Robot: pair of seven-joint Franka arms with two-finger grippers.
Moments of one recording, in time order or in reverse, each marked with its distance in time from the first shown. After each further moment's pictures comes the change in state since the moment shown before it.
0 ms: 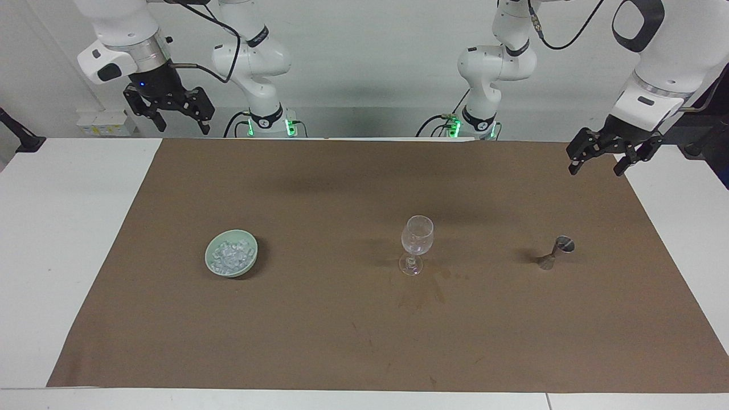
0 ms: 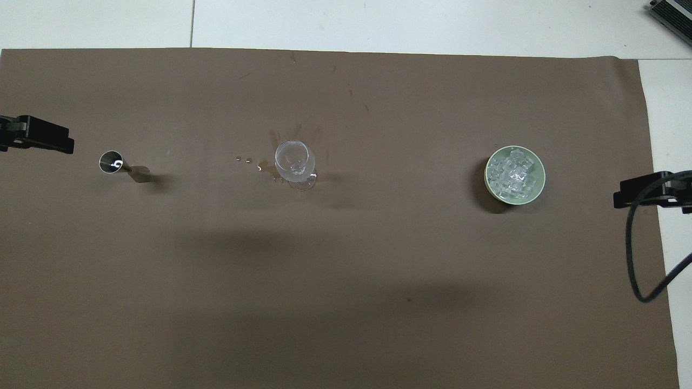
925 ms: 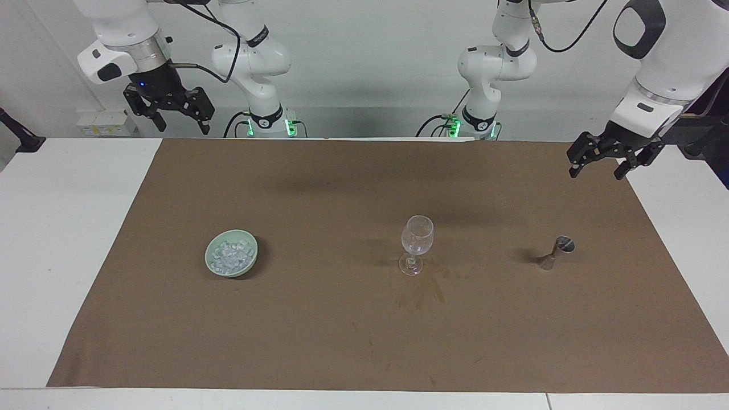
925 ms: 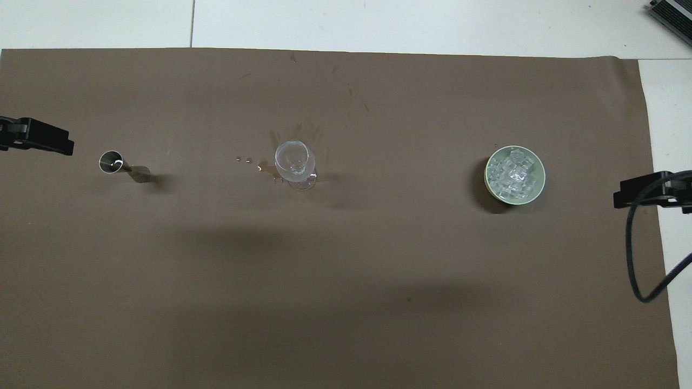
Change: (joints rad) left arm 0.009 0.014 0.008 0.000 -0.003 0.000 0.105; right arm 0.000 0.000 0.000 0.000 0.000 0.000 0.000
